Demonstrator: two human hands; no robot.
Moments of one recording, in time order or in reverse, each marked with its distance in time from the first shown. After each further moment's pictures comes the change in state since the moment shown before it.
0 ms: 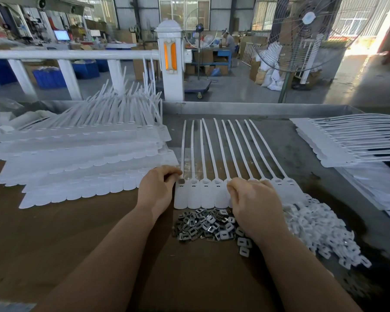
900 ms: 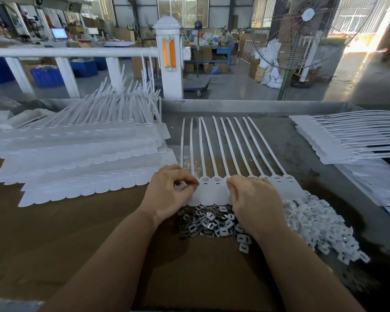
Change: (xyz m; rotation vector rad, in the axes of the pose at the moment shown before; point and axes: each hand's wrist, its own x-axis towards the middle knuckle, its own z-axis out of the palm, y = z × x) left_hand -0.019 0.017 -0.008 -0.009 -0.166 0.302; right_hand 0.000 -0.003 -0.002 -0.029 -0.019 -0.003
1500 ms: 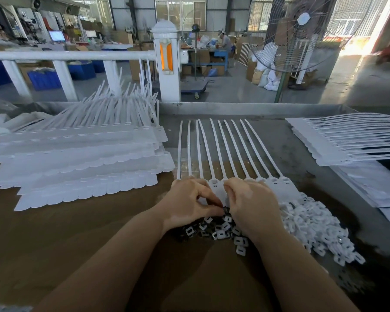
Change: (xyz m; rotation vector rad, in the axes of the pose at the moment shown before) left_hand 0.002 0.026 0.011 0.014 -0.399 0.061; right_hand -0.001 0.001 0.000 0.006 -0.030 -0.001
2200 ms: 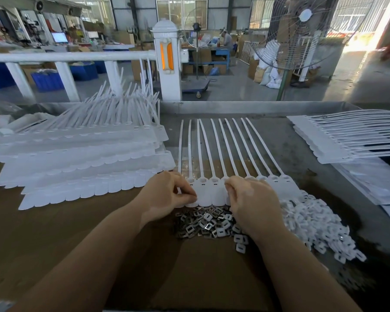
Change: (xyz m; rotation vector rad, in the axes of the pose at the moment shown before) left_hand -0.011 -0.016 -0.026 0.059 0.100 -0.169; right_hand -0.001 0.000 0.000 0.049 0.068 -0.007
